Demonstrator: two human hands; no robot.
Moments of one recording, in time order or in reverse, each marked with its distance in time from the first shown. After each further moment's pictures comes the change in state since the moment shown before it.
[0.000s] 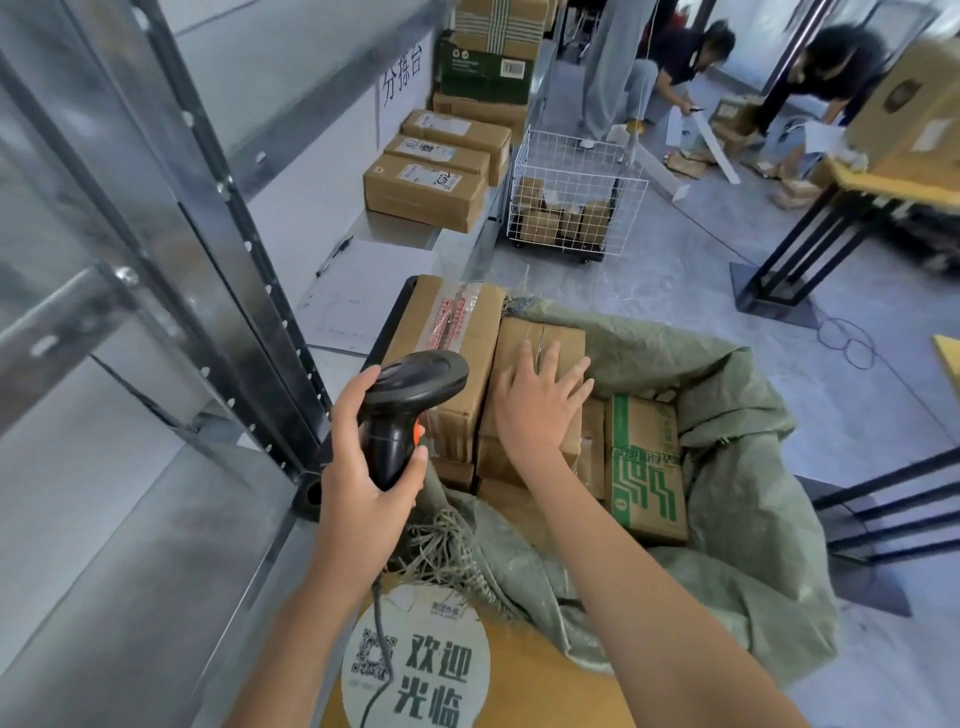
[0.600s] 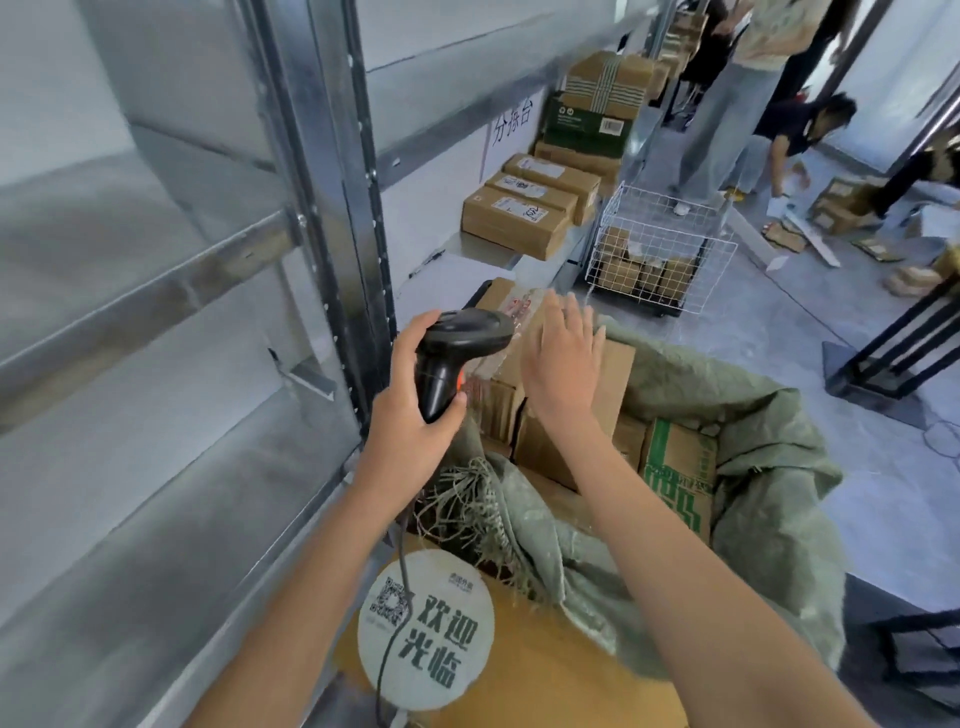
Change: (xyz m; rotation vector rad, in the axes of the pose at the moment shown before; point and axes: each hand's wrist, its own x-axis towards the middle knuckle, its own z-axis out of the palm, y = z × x) left_hand -0.024 0.036 -0.007 0.086 0.127 0.121; right_hand -0.034 -0.023 -0.069 0.262 0.176 -0.414
